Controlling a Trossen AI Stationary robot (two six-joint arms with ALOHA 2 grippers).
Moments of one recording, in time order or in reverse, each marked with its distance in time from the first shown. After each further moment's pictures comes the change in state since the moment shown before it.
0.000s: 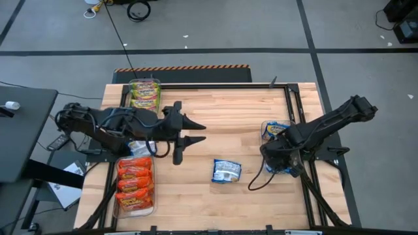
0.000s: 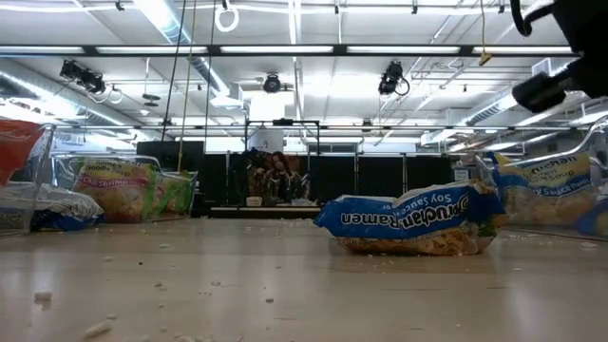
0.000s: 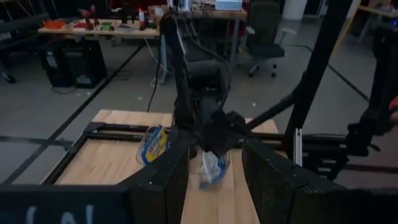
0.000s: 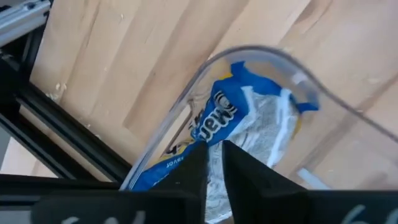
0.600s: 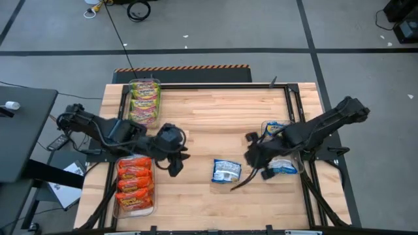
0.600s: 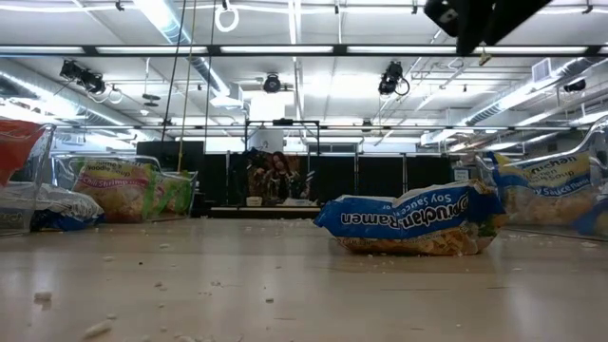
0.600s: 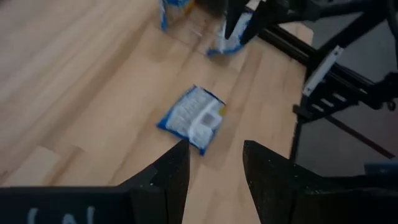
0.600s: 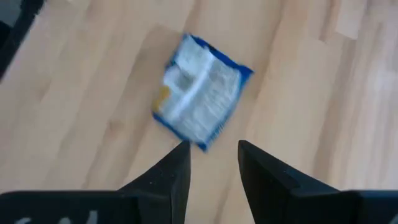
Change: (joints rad) left arm -0.101 0.003 -0.101 -0.452 0.002 -0.684; right arm 0.050 0.136 0.318 0.230 0.449 0.206
